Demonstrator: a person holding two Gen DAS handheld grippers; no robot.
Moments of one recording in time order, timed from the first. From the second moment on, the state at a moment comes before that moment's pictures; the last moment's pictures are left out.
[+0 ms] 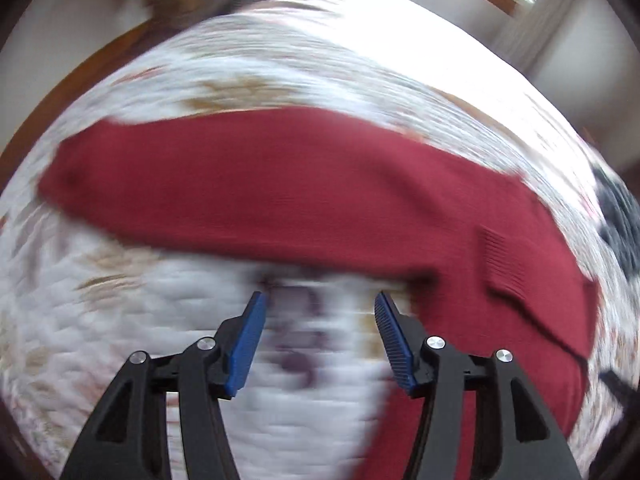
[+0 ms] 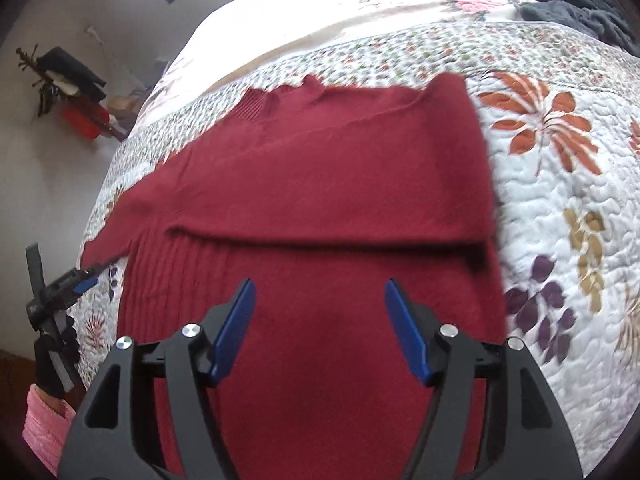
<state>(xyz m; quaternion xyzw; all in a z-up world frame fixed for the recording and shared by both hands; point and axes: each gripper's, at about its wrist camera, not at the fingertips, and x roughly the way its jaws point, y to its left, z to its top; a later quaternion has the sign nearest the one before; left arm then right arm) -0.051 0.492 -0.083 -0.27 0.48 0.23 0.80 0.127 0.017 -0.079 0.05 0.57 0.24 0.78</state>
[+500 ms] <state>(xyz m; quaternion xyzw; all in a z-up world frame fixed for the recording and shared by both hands) -0.111 0.644 -0.121 -0.44 0.37 0.32 0.75 0.106 0.044 -0.097 0.02 0.60 0.24 0.76</state>
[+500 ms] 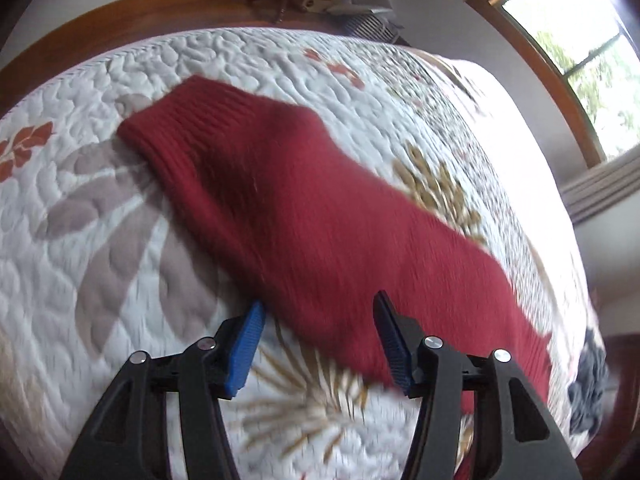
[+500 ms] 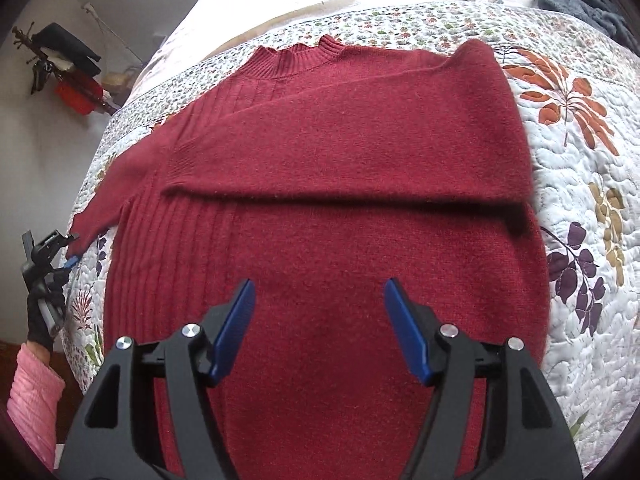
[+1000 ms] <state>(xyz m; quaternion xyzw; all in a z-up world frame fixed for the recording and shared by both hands) -0.084 0.635 -0.074 -0.36 0.36 0.32 0.80 0.104 0.040 -0.094 0.00 0.60 0.22 0.77</state>
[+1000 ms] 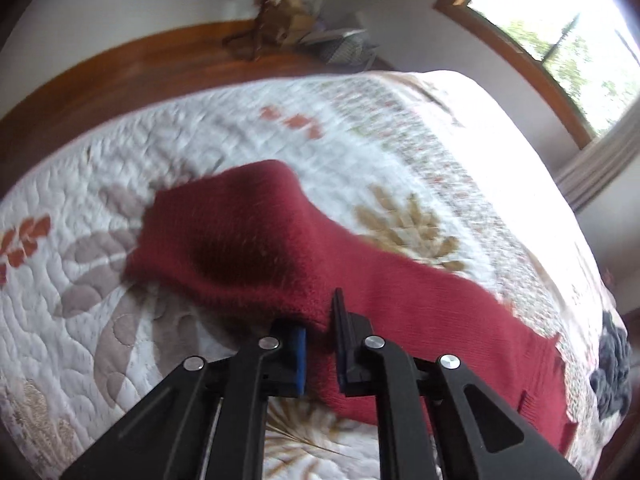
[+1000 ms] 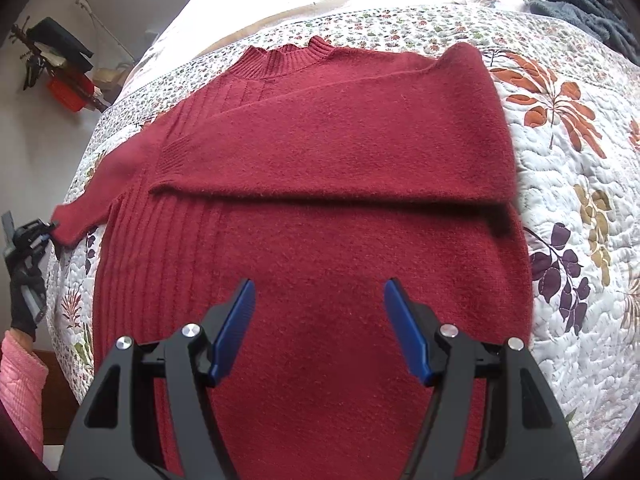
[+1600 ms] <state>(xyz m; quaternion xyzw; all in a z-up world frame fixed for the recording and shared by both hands) 0.019 0.455 -0.021 -0.31 0.36 0.14 0.87 0.104 0.015 -0.089 0.02 0.59 0.21 0.78</state>
